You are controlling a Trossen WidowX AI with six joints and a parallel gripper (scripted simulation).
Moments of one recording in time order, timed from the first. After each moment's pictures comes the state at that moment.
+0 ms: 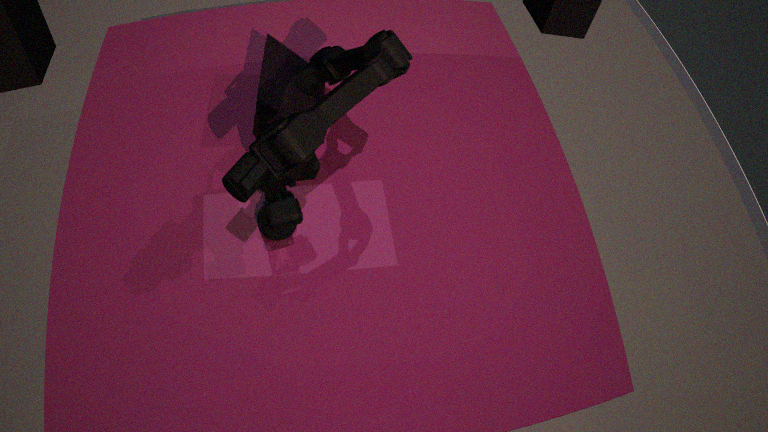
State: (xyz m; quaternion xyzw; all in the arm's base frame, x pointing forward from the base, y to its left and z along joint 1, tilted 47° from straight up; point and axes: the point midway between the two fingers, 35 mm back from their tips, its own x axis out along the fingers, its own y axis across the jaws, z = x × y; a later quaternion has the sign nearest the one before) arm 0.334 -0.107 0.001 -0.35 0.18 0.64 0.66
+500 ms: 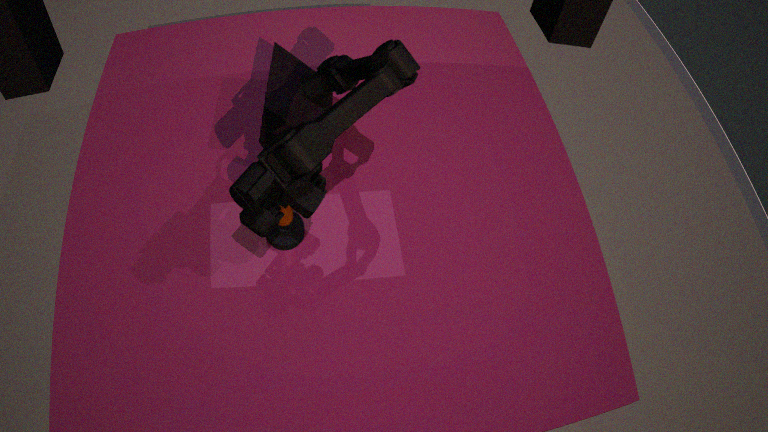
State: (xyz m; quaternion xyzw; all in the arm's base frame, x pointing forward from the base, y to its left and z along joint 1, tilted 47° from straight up) arm 0.334 -0.106 0.000 -0.03 0.45 0.49 0.75
